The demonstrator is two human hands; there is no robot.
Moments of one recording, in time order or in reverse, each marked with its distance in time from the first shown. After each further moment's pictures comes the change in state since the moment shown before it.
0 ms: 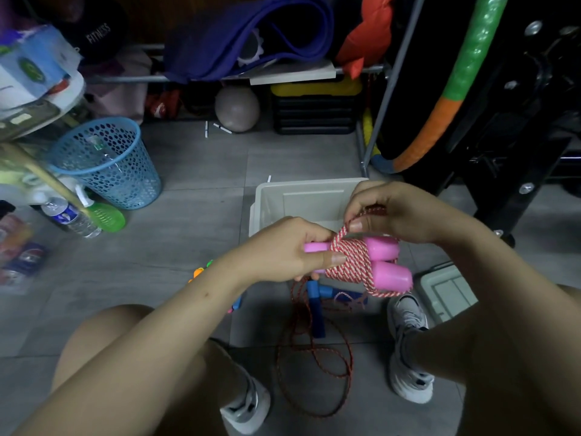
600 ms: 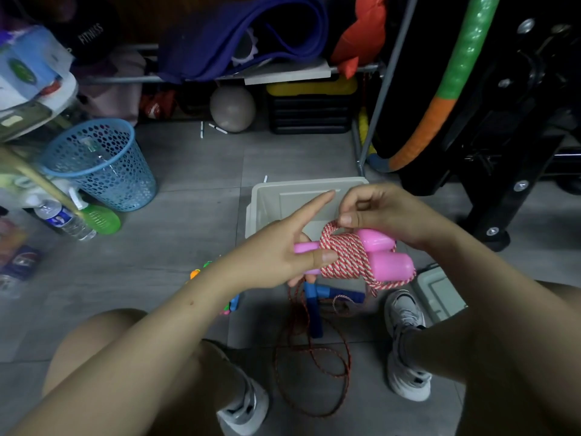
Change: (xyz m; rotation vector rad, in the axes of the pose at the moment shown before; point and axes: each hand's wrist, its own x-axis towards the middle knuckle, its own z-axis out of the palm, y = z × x) left_hand -0.005 -0.010 0.003 -0.186 0.040 0.021; right_hand 0.004 0.008 0.017 0.546 0.097 0.161
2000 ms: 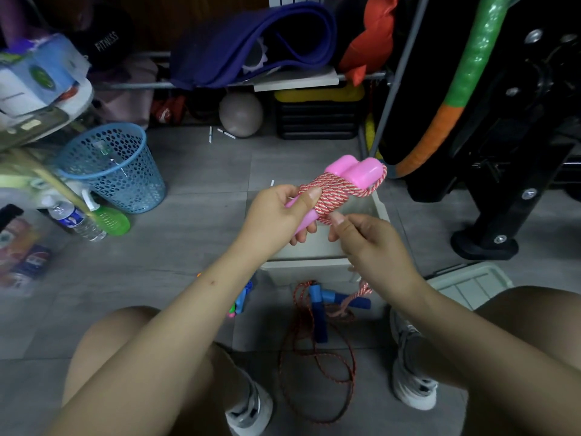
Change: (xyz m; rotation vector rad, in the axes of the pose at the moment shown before) left_hand 0.028 -0.001 -0.013 -0.181 0.532 -0.031; right_hand -0.021 -0.002 0.070 -0.164 0.471 -0.035
